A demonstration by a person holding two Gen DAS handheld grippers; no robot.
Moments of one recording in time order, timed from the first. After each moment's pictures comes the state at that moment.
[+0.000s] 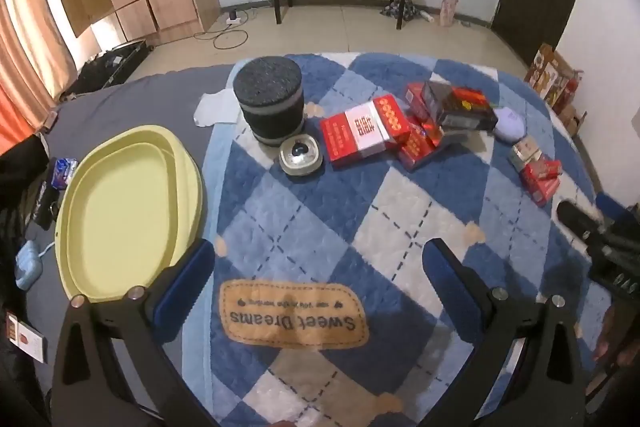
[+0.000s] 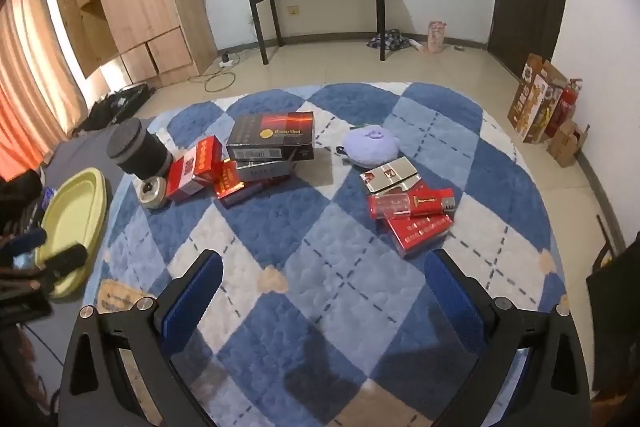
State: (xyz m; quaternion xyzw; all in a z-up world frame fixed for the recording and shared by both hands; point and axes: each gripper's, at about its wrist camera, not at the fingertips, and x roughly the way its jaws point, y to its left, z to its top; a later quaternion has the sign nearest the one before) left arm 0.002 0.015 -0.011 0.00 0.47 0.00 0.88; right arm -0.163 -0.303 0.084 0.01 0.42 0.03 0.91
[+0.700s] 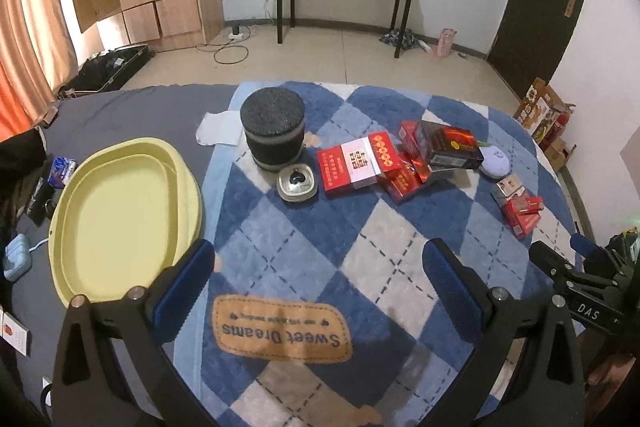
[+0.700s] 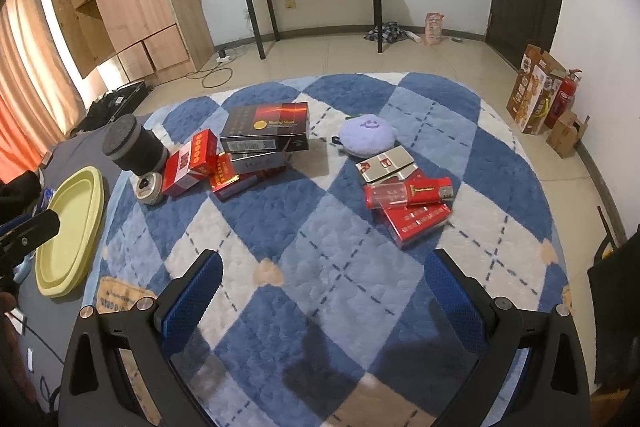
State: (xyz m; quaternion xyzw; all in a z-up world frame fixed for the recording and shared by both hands) left arm -0.002 0.019 0.007 -0.04 0.44 -0.01 0.90; right arm -0.162 -0.311 0.078 0.02 0.42 0.03 0.91
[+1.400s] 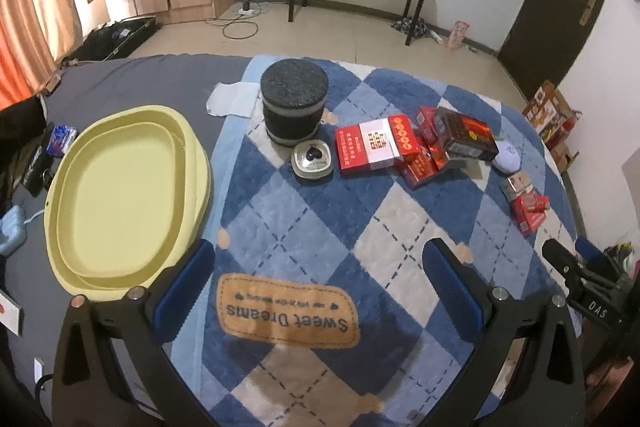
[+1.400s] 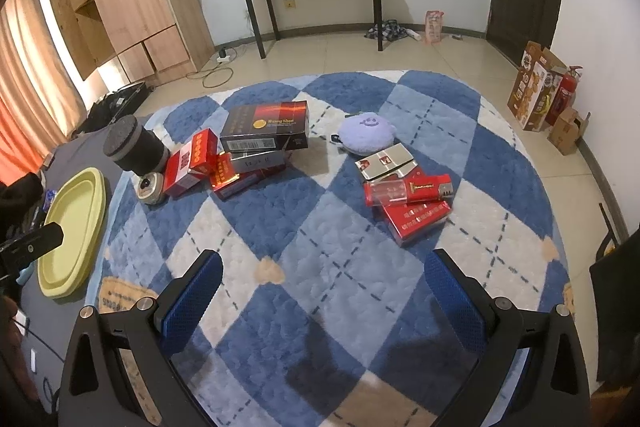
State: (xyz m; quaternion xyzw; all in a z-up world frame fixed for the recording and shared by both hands) left arm 0.001 0.037 -0.005 -0.06 0.47 0.00 0.88; right arm -0.163 -0.310 0.081 0.03 0.43 0.03 0.90
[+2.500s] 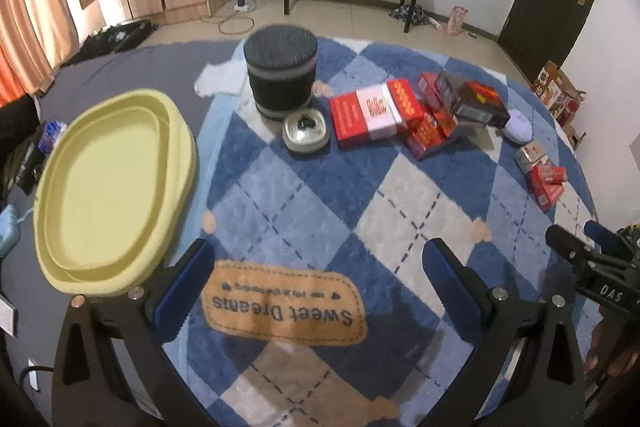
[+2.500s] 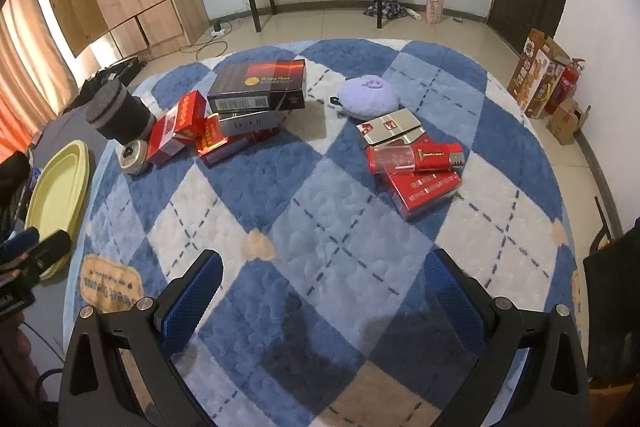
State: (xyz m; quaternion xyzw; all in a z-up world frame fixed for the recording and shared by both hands) left arm -0.002 0.024 -0.046 -0.04 0.48 0.00 0.88; right arm -0.150 -0.303 0.053 0.00 0.47 0.02 0.88
